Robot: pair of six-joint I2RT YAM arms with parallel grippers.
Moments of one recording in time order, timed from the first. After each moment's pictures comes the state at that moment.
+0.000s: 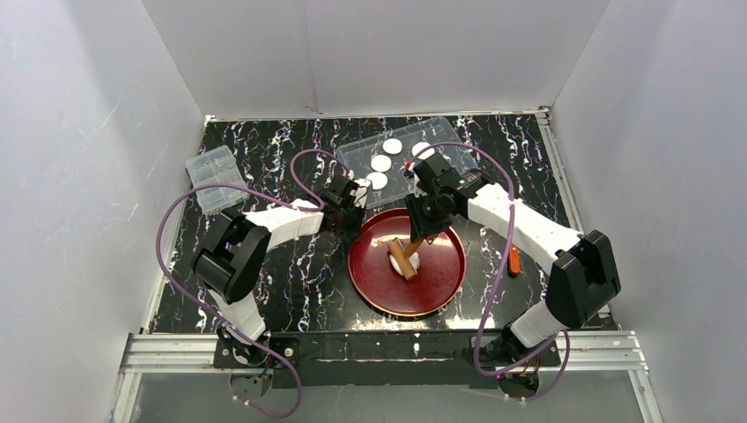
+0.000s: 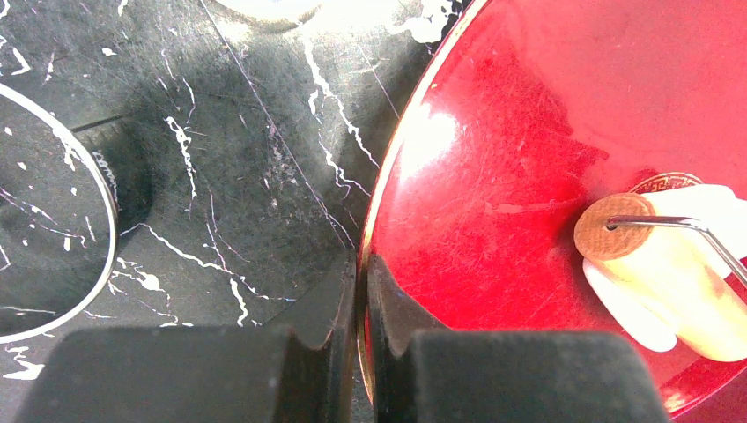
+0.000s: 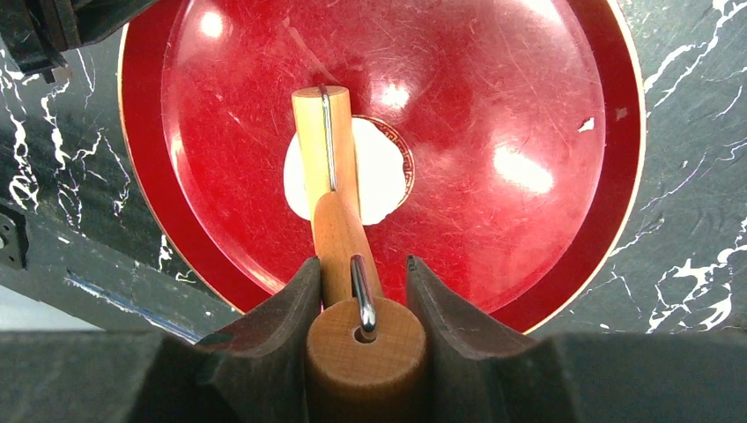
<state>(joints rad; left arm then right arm) -0.60 1.76 1.02 -0.31 0.10 -0.22 0.67 1.54 1.25 -0.87 -0.10 0.28</state>
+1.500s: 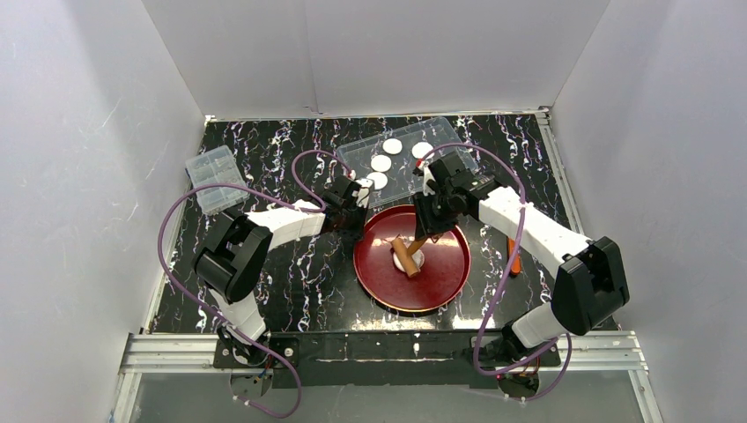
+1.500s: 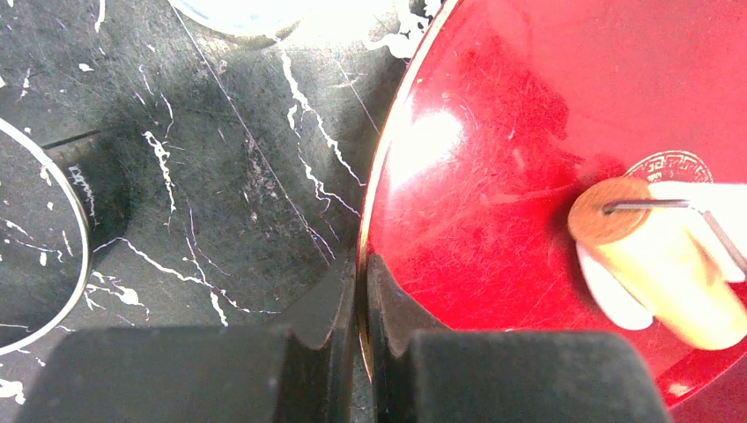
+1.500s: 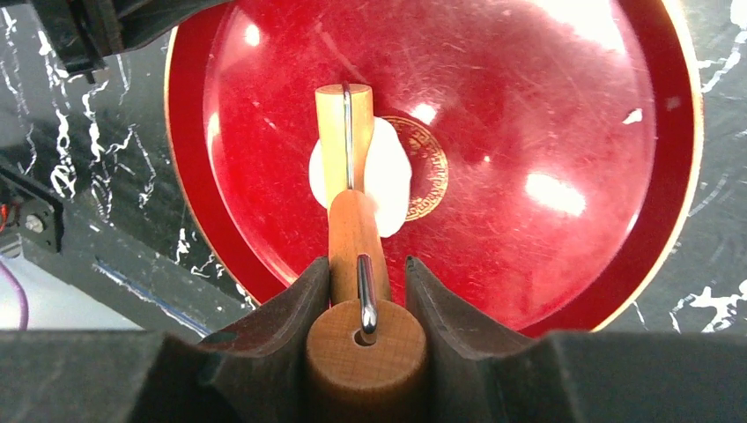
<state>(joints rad) -0.61 1.76 1.01 -0.28 0.10 -0.24 0.59 1.48 1.18 -0.80 -0.21 0.24</state>
